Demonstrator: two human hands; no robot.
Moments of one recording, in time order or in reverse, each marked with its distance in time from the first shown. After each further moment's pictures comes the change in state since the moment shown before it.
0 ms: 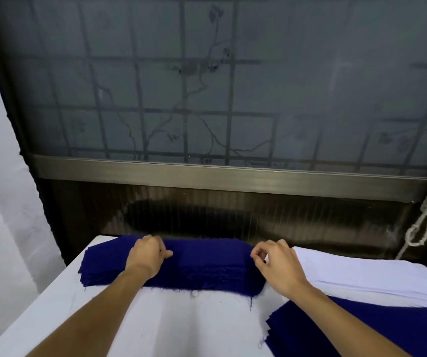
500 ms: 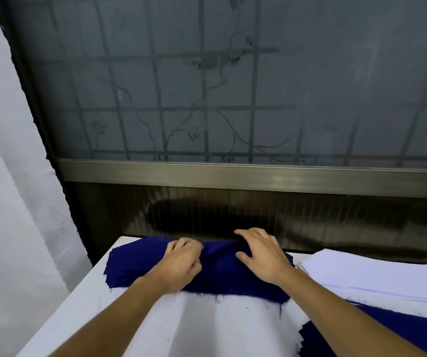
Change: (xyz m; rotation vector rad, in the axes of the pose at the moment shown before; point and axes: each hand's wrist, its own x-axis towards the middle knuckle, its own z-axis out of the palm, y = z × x) left_hand -0.005 -0.009 0.003 0.141 -0.160 0.481; right_hand 0.056 -0.051 0.051 0.004 -0.159 -0.217
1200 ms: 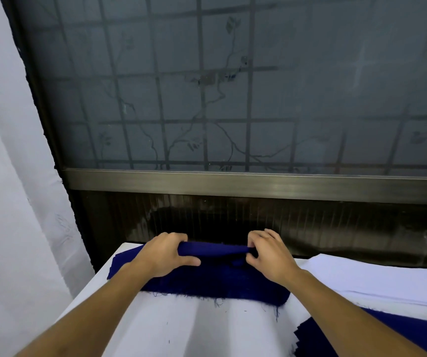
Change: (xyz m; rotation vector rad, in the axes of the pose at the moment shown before) left_hand -0.004 -0.005 -0.059 -0.064 0.004 -0.141; right_hand -0.006 0.010 -0.021 -0.105 0.050 -0.040
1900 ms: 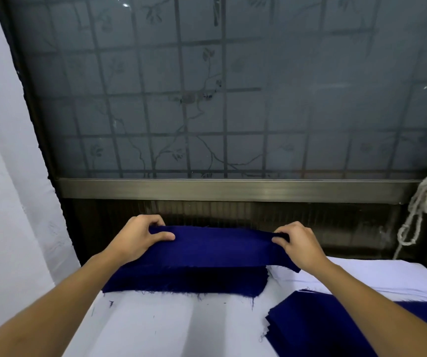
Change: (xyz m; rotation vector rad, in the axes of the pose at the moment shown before) left_hand -0.038 0.030 -0.061 -0.268 0.245 0.033; right_hand -0.063 0.054 -0.089 0.094 0.136 0.259
